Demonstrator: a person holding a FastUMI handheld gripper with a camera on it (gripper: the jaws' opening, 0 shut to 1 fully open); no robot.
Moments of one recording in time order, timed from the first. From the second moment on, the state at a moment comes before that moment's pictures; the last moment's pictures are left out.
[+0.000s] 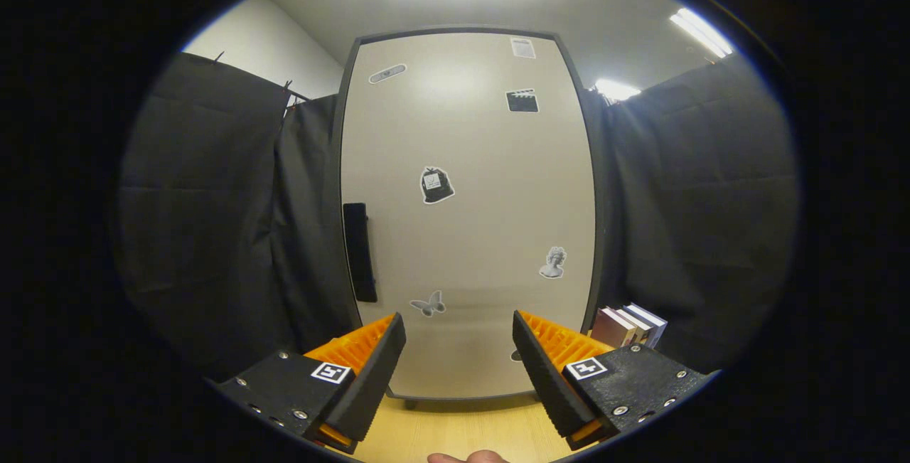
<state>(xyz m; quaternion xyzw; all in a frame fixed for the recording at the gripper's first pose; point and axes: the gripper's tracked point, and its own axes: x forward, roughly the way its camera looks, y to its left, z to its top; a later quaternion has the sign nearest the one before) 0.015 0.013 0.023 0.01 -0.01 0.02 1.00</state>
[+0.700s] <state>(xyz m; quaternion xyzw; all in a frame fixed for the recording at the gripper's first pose) 0.108 0.116 0.045 0.00 -0.02 0.07 1.00</state>
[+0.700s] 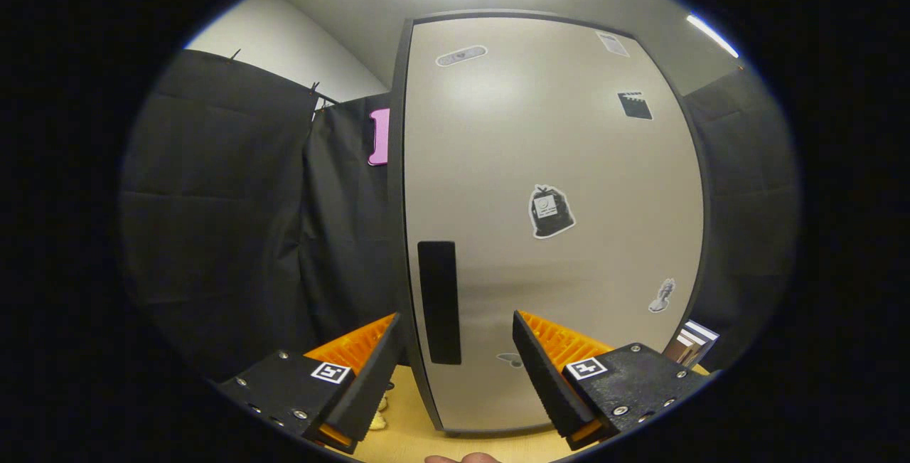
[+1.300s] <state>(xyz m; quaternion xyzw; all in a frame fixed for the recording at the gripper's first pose) 0.140 0.131 0.031 -0.03 -0.01 0.05 1.00</state>
